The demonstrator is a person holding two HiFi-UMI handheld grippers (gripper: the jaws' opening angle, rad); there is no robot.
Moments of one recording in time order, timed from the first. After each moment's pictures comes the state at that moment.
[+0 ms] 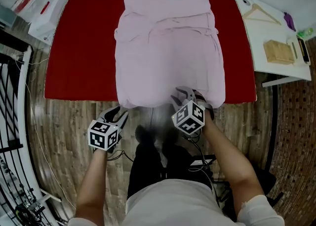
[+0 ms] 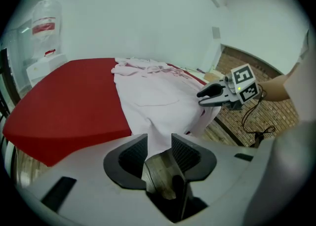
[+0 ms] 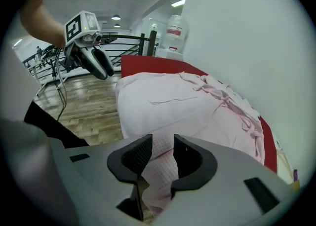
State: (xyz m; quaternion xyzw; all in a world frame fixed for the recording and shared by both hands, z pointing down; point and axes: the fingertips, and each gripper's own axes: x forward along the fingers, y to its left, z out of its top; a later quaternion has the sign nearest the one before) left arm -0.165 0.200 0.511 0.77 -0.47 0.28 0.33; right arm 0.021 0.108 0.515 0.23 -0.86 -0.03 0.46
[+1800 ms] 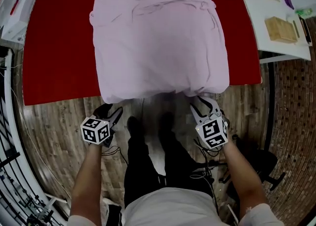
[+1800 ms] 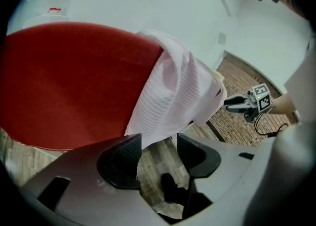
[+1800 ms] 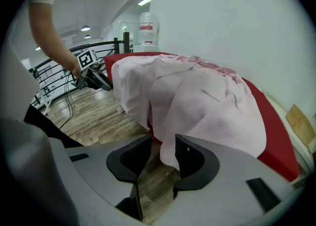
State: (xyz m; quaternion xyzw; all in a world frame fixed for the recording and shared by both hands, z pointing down) left arm -0.176 0.206 0.632 0.78 -0.42 0.23 0.40; right arm 0.133 0.172 0.566 0.34 -0.84 0.09 0.43
